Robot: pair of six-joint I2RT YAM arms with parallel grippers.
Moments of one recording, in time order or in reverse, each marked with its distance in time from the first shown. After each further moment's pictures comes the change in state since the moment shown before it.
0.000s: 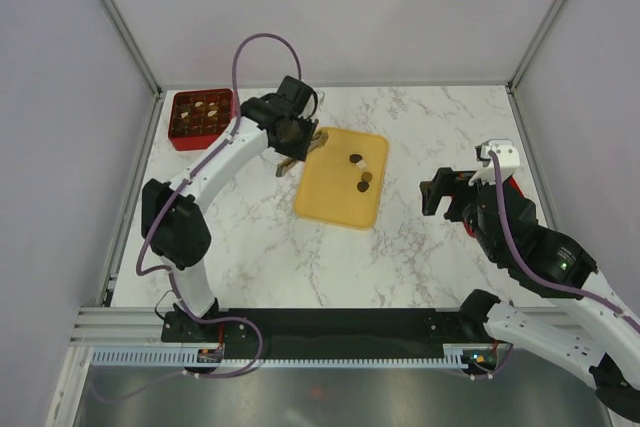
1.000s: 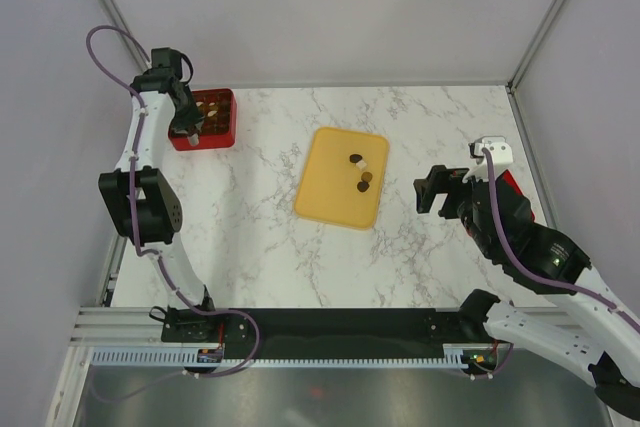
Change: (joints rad) left arm 0.669 0.104 0.192 -0.044 -0.071 -0.197; right arm 0.000 0.021 -0.009 0.048 -0.025 -0.011
